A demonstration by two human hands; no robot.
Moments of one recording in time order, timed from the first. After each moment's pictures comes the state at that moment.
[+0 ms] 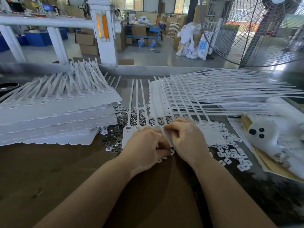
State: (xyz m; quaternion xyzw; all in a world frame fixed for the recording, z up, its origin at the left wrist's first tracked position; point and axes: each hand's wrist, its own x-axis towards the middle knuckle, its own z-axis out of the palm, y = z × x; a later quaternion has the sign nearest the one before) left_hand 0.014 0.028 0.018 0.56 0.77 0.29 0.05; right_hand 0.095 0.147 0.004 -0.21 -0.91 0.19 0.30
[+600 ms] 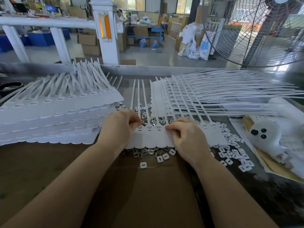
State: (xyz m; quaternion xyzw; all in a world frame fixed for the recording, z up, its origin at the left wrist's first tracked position) left_hand -0.036 0.014 0.022 0.37 0.85 0.37 -0.04; right_hand 0.096 0.147 0.004 -0.21 -0.91 0.19 0.29
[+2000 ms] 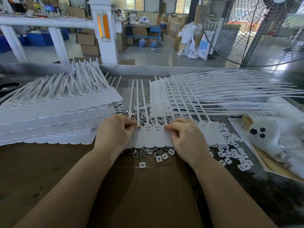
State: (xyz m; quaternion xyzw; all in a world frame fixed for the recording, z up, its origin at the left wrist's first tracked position) left_hand -0.034 0.007 0.015 0.34 0.88 0.33 -0.05; right_hand 0.096 0.146 0.004 -0.20 -0.92 0.18 0.28
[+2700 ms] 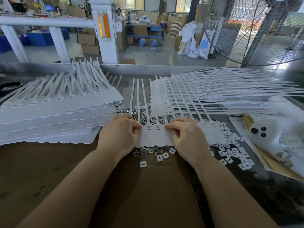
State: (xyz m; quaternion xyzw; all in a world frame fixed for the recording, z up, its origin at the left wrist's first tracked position) left_hand -0.029 0.010 0.012 0.39 0.88 0.26 -0.06; right_hand 0.096 0.146 0.003 -0.21 -0.92 0.18 0.29
